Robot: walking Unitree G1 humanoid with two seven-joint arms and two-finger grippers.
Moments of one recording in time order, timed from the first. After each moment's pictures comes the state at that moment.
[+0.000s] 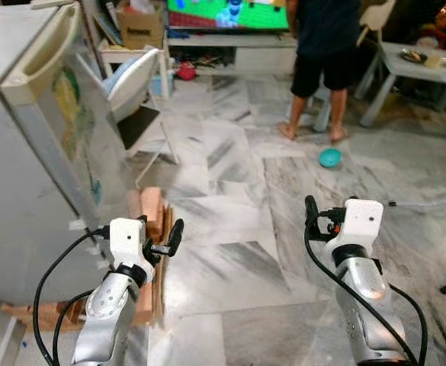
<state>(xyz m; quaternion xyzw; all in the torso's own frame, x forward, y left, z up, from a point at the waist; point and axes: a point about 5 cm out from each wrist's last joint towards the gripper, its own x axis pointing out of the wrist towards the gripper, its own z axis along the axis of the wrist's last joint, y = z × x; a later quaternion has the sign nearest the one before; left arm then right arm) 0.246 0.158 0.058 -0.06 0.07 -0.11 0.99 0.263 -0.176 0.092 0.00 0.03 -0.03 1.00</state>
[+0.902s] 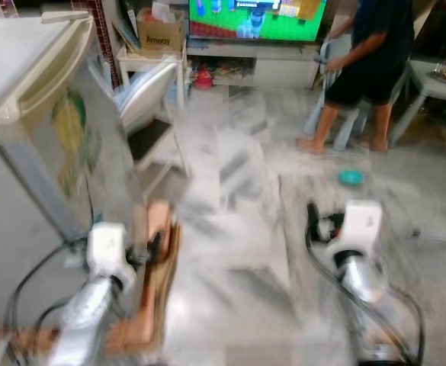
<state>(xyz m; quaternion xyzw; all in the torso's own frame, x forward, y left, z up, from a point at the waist) 0.232 0.208 0.039 -0.02 0.13 -0.06 0.99 0.263 -0.169 0.079 0.00 0.05 -0.02 1.00</state>
